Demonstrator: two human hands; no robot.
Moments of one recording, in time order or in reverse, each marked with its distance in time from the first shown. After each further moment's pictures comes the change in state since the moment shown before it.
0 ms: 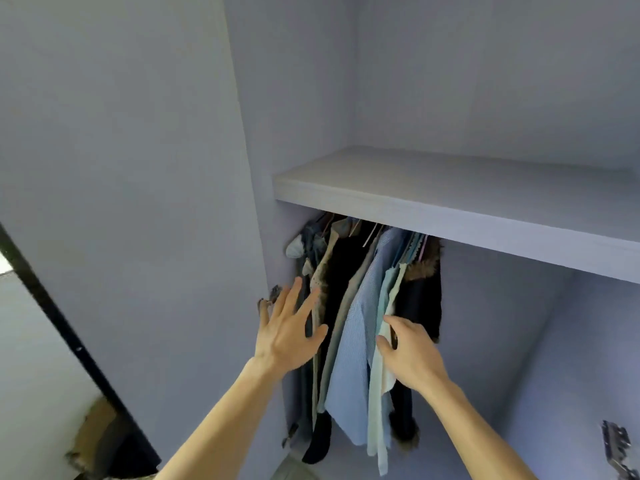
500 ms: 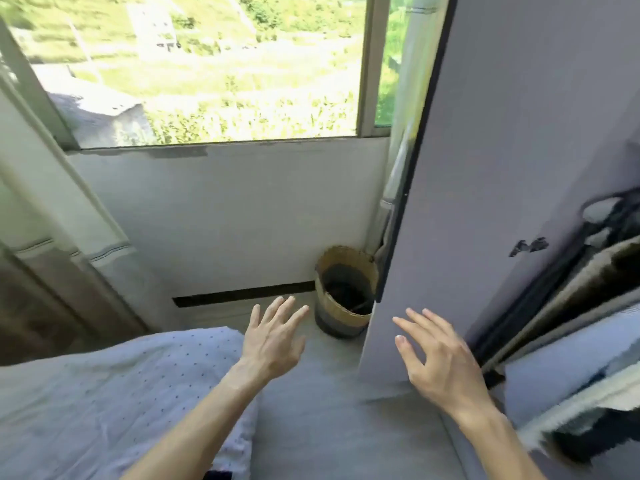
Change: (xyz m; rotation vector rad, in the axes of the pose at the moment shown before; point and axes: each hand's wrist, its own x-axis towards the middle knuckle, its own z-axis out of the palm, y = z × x) left_hand -0.463 -0.171 -0.022 0.171 -0.119 -0.818; right_hand -0.222 -0.198 0.150 0.027 -0.306 -0.785
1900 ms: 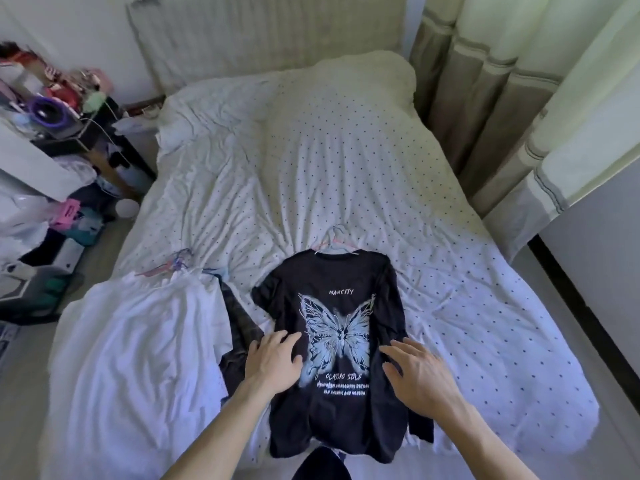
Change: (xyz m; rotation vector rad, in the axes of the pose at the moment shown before) left_hand -0.454 -0.110 0.123 -0.530 -0.101 -1.808; right_hand -0.099 -0.380 0.320 -0.142 -1.182 -1.510
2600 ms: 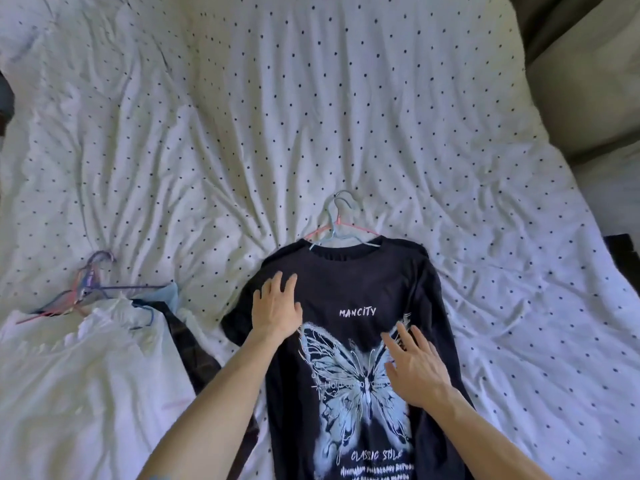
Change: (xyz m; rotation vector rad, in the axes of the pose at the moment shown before) left_hand 0.379 -0.054 0.034 0.080 -0.183 0.003; right_hand 0.297 0.036 0.111 -0.065 -0.460 0.250
